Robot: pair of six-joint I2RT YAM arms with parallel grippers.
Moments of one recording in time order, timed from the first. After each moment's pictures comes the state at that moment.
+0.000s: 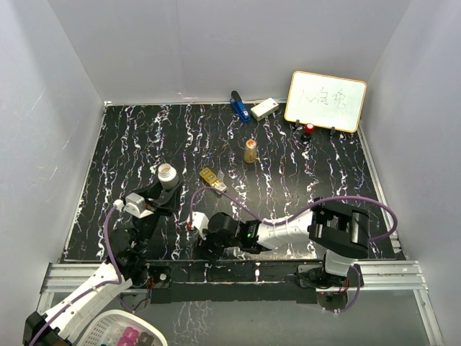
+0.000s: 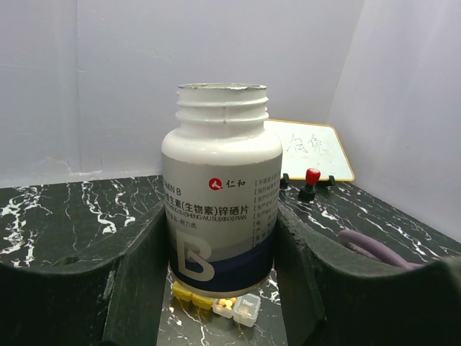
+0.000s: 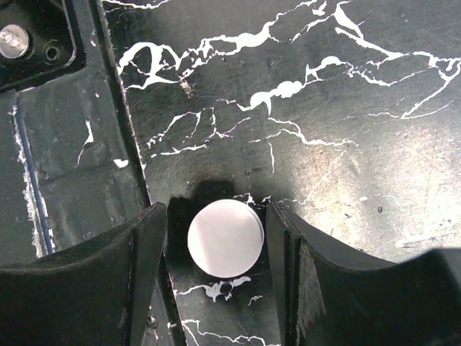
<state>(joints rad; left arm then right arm) -0.67 0.26 0.00 0.70 -0.19 -0.07 1.28 1.70 0.77 0.28 -0.11 0.08</state>
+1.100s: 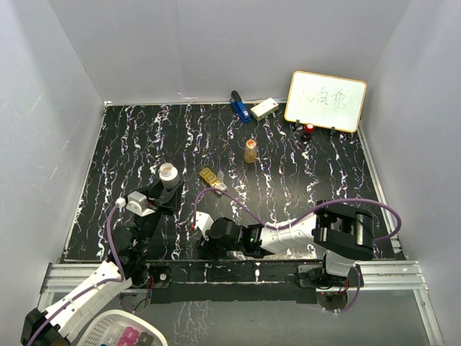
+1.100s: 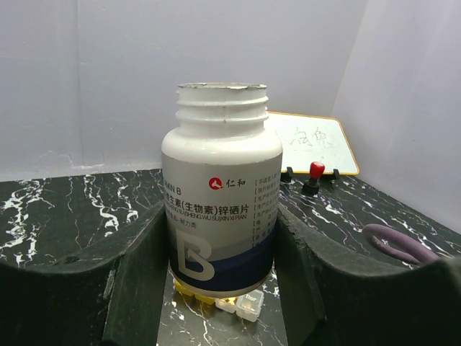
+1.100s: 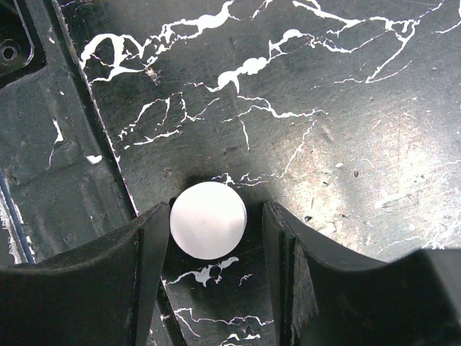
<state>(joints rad) -0.67 0.30 0.00 0.73 -0.20 -0.07 1.32 1.68 0.73 0.27 0.06 0.13</state>
